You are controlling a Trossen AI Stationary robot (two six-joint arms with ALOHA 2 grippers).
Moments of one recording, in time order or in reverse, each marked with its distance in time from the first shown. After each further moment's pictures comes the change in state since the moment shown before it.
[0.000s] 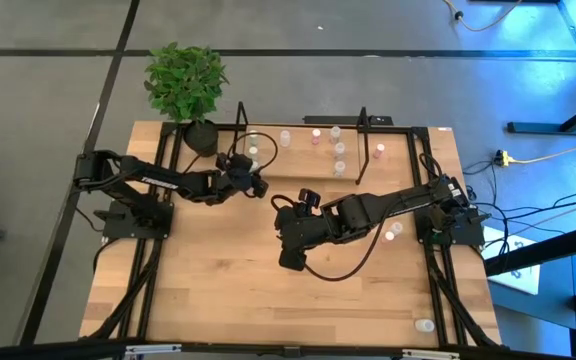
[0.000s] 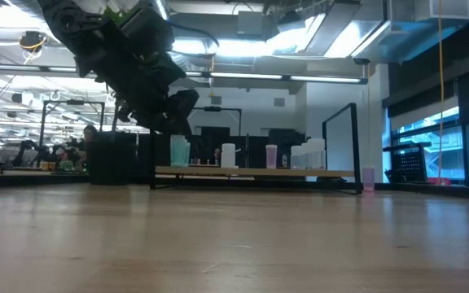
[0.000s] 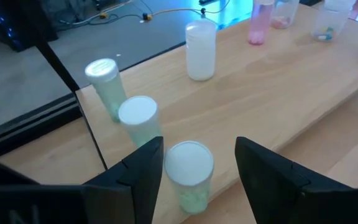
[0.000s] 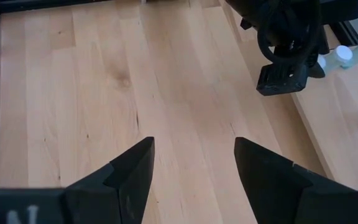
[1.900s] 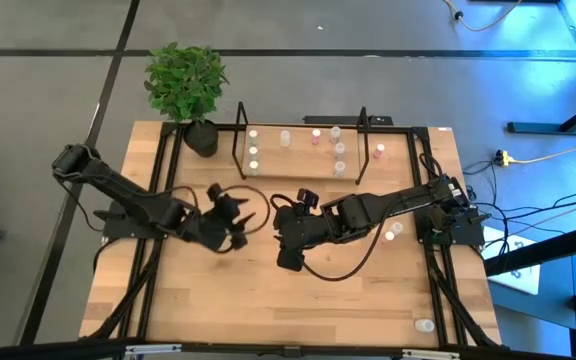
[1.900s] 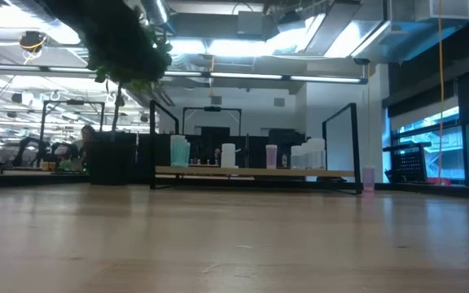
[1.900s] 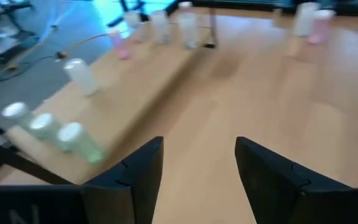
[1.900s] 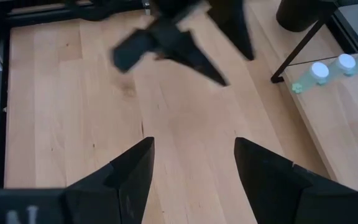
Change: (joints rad) left arm -0.565 -0.236 0.130 -0.477 -0.126 -0.059; right arm 0.000 -0.001 0.000 0.039 0.000 0.000
